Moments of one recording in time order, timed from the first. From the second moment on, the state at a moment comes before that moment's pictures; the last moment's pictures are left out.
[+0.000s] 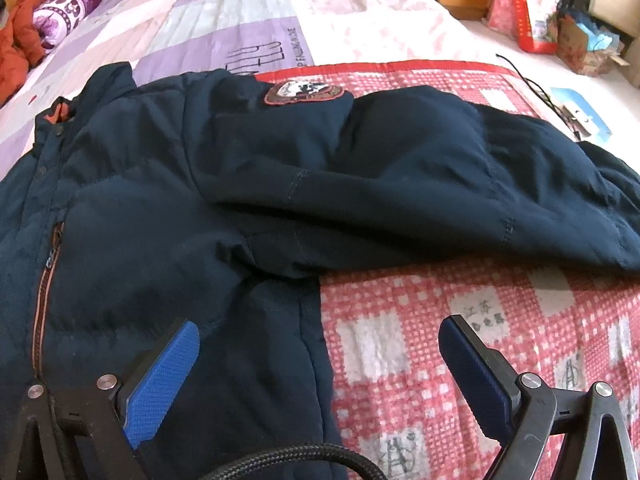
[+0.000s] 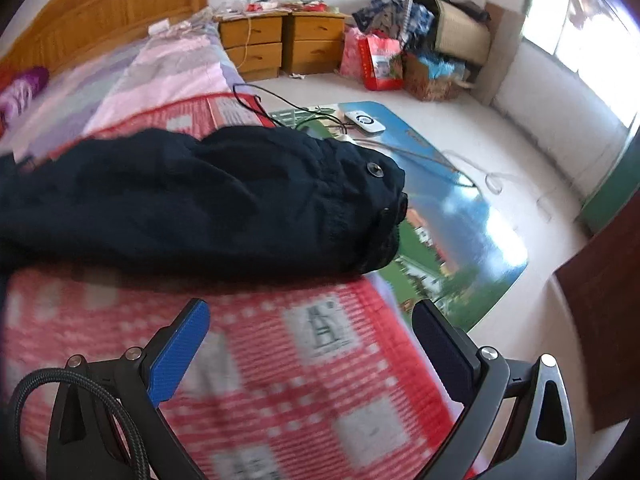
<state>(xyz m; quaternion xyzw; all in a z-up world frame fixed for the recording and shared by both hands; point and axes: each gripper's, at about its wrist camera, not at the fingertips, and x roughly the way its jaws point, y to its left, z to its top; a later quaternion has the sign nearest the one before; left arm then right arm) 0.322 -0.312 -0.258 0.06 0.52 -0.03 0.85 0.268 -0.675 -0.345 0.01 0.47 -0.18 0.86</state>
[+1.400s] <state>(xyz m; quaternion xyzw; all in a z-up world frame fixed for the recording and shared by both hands) 0.280 0.001 -0.144 -0.01 0.47 0.14 0.87 0.417 -0.342 -0.093 -0.11 0.28 -0.01 0.95</state>
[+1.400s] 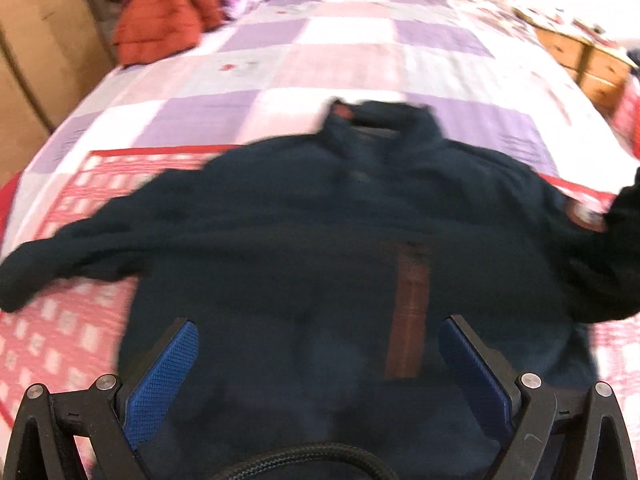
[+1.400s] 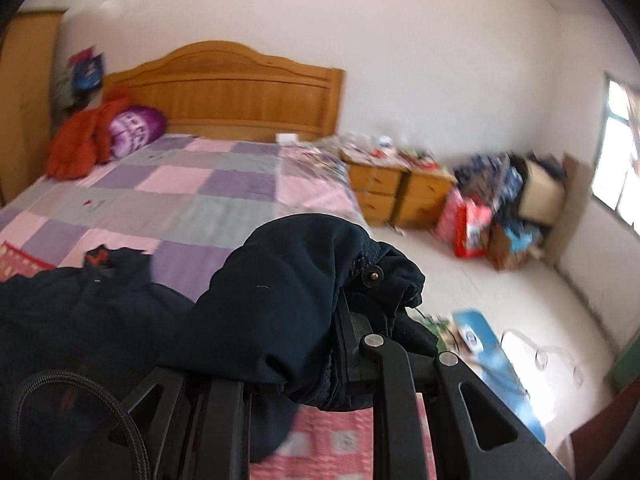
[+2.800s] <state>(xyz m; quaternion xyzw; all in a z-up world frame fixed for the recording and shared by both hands) 0.212 0.267 -0.133 -0.07 0.45 0.25 0.86 0.393 0.199 -0.309 -0.86 0.05 0.12 0.49</state>
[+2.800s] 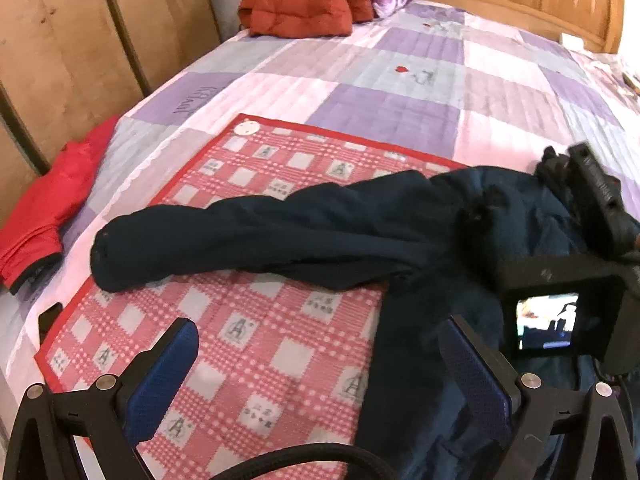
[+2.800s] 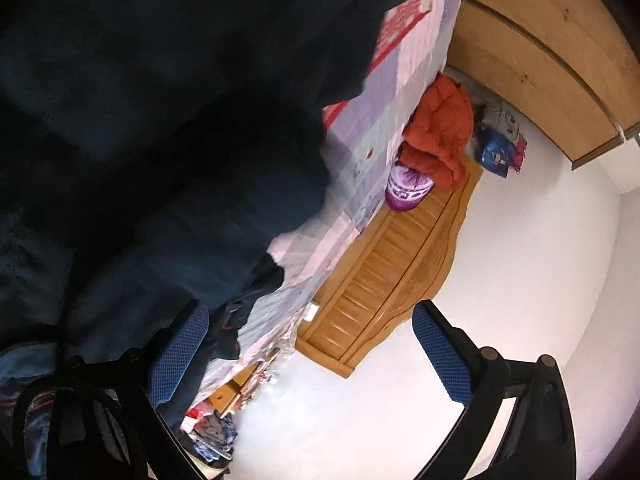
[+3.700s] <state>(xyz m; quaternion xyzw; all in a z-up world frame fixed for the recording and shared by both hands) 0.435 0.152 -0.252 0.02 0.49 0.10 0.87 0.419 -0.187 -0.275 -0.02 0.45 -0.01 0.90</state>
